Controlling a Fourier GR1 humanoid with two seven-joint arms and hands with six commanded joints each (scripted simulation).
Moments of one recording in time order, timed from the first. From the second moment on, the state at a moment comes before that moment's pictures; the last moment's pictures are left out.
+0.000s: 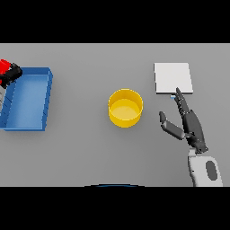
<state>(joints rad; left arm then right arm) -0.76 0.89 -0.76 -0.99 0.33 0.41 0.61 0.01 -0.12 0.07 -1.60 0.13 0.06 -0.11</state>
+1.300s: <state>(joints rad) -0.73 0.93 -0.78 -1.13 0.40 0.33 0.53 -0.20 -0.29 0.23 -1.57 0.36 0.18 -0.09</state>
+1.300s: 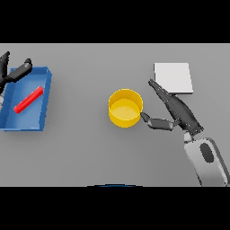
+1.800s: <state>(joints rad) -0.71 0.93 -0.77 -1.15 0.41 0.34 0.51 -0.44 -0.41 0.46 -1.47 0.62 0.34 -0.14</state>
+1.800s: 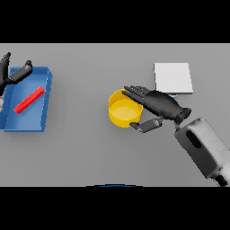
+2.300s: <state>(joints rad) -0.71 0.92 -0.75 -1.12 0.43 0.34 0.46 -0.56 -0.41 0.58 -1.33 0.71 0.41 -0.20</state>
